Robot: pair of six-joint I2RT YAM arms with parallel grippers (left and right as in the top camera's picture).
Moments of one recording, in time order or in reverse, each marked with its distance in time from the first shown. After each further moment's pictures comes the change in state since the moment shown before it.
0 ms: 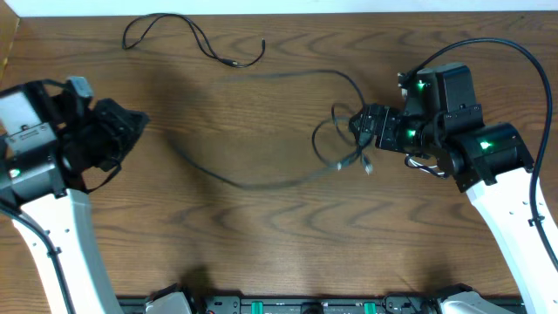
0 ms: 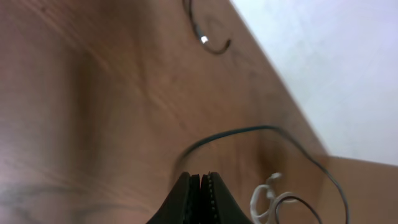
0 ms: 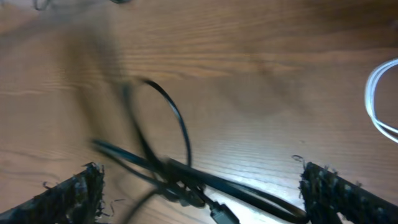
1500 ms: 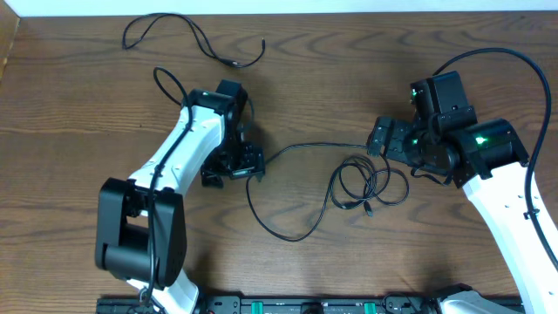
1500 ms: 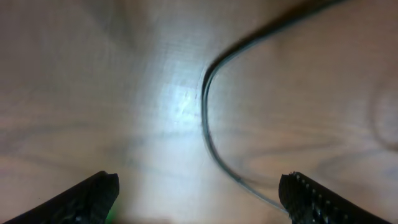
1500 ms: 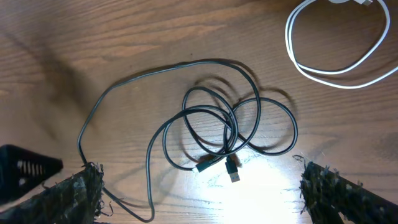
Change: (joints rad) left arm -0.661 0.550 -0.100 -0.144 -0.381 0.108; right arm 0.000 0.025 0.001 -0.181 0.174 0.085
